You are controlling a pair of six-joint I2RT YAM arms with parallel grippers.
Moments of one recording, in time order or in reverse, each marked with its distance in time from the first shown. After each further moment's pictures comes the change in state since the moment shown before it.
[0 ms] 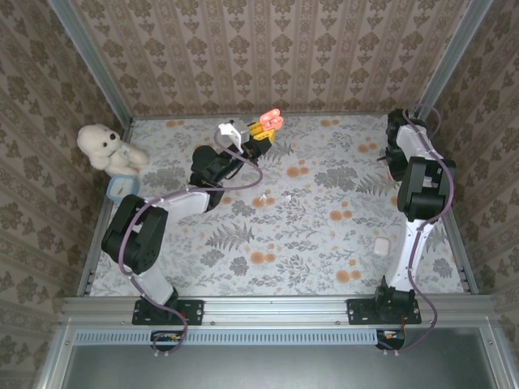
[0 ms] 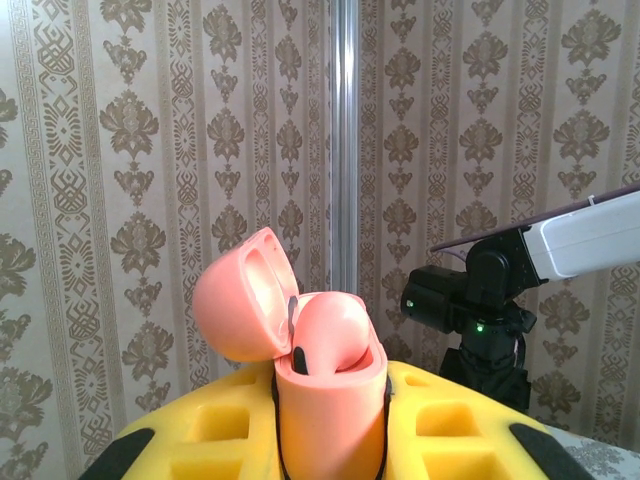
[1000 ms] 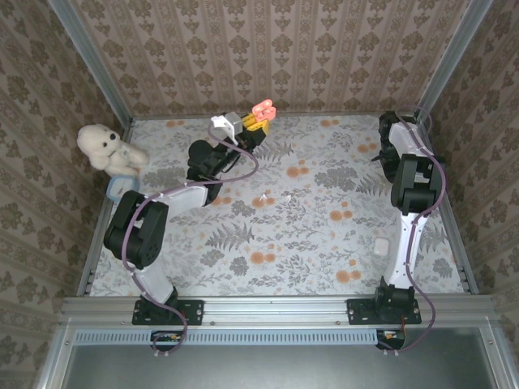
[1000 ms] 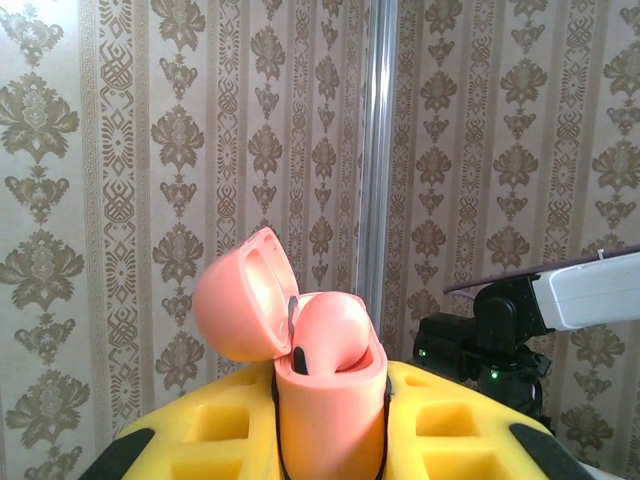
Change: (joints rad) left arm 0.048 0.032 0.047 0.018 -0.016 -0.055; right arm 0.029 0.134 0.148 -0.144 0.008 0.049
